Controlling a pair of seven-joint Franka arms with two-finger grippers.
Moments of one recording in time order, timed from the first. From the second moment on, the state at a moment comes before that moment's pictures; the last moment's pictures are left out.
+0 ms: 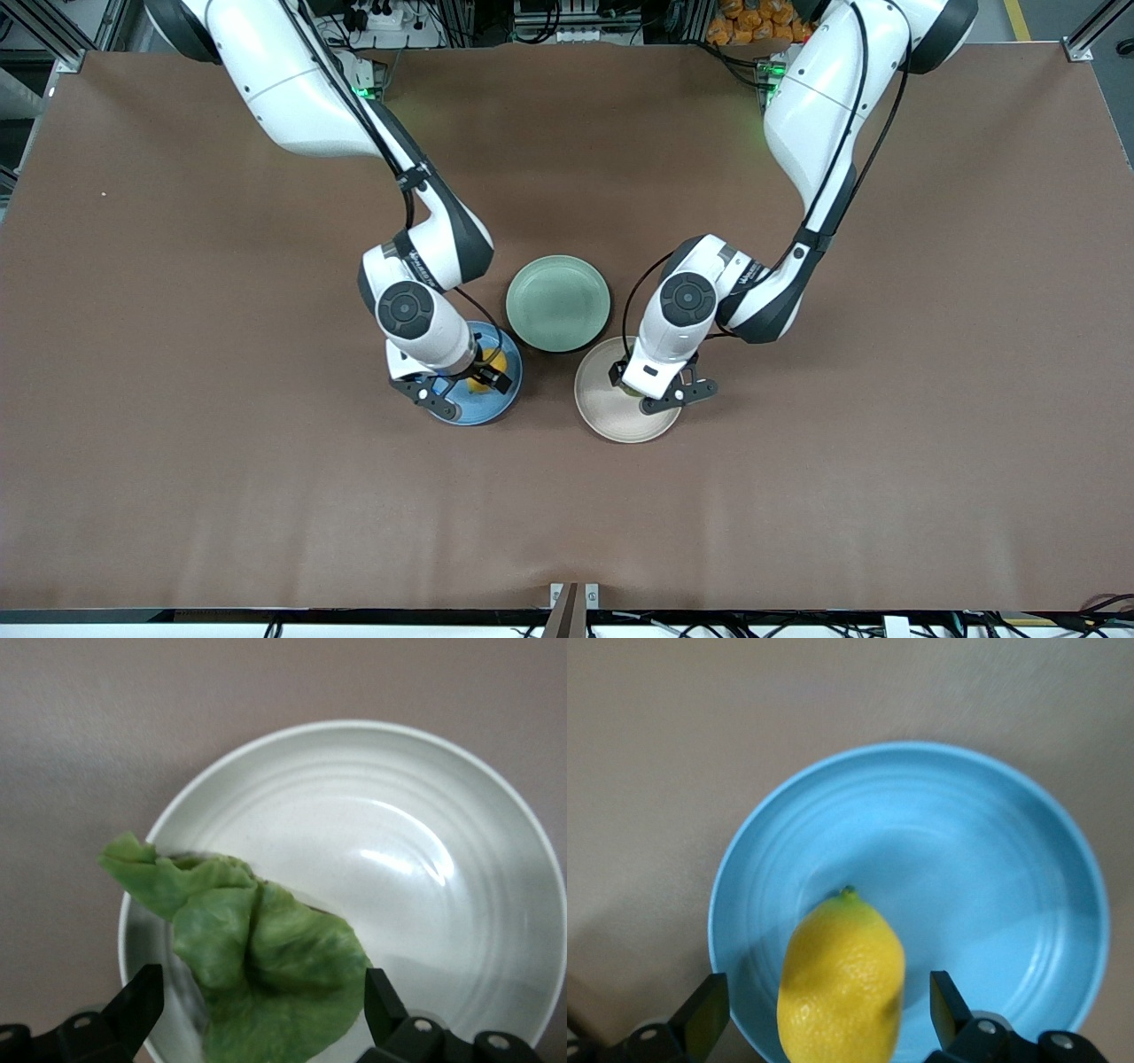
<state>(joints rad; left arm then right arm) -0.46 0.80 -0.15 -1.52 0.13 2.37 -0.93 0.50 0.75 0.03 -1.53 0.08 2.31 1.02</state>
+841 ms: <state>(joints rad) -0.47 0.80 -0.15 -1.51 0.13 2.29 -0.94 0.52 0.77 0.02 -1.51 0.05 2.31 1.04</state>
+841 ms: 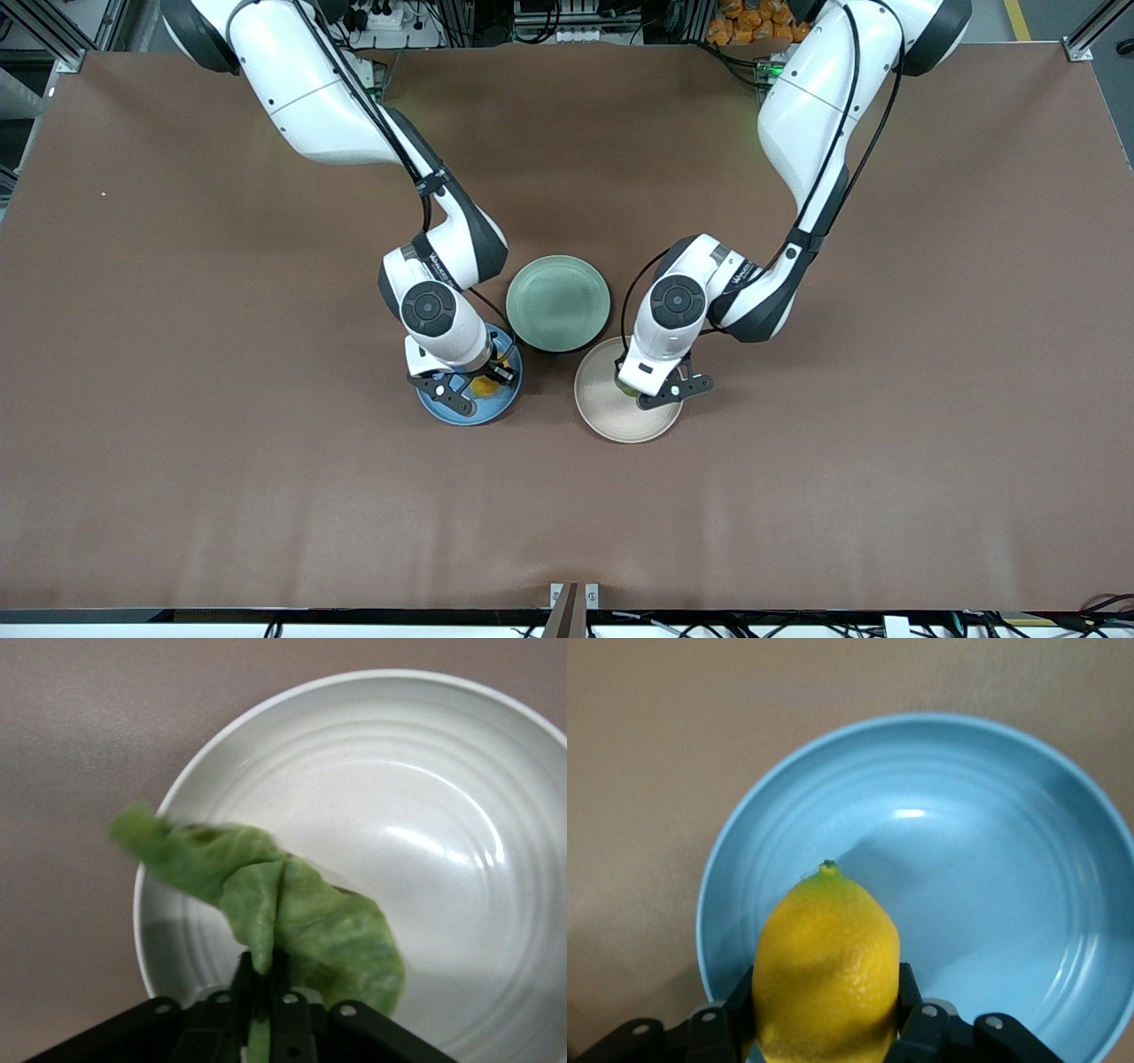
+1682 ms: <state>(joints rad) -0.28 0.53 -0.15 -1.47 0.12 1.93 -0.88 0.31 0.56 -0.03 -1.49 0.02 2.01 0.59</state>
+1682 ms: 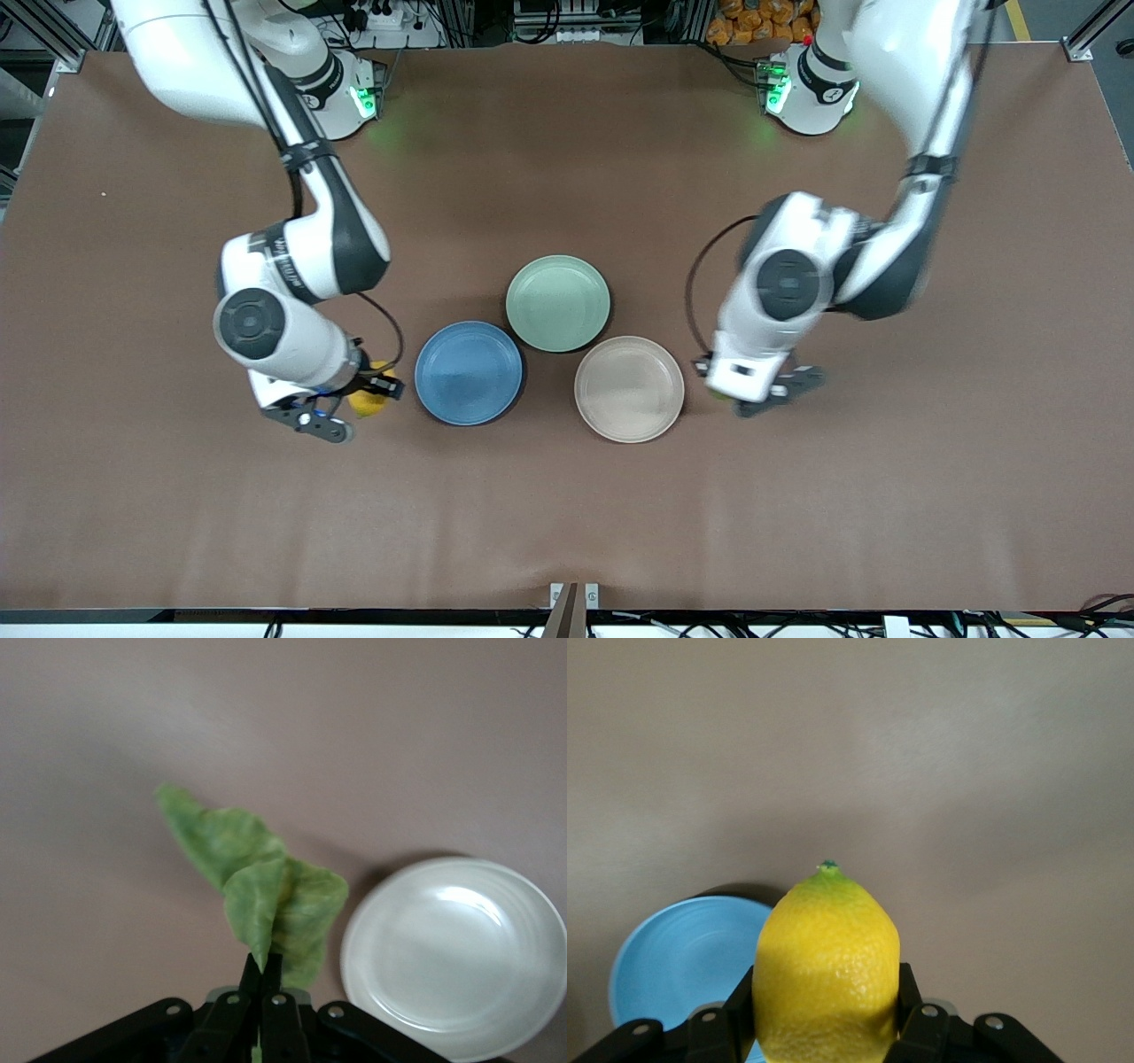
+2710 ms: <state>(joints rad) -0.02 0.63 -0.16 -1.48 0.07 1.93 -0.62 -0.01 0.52 -0.04 -1.82 -0.02 2.37 -0.05</state>
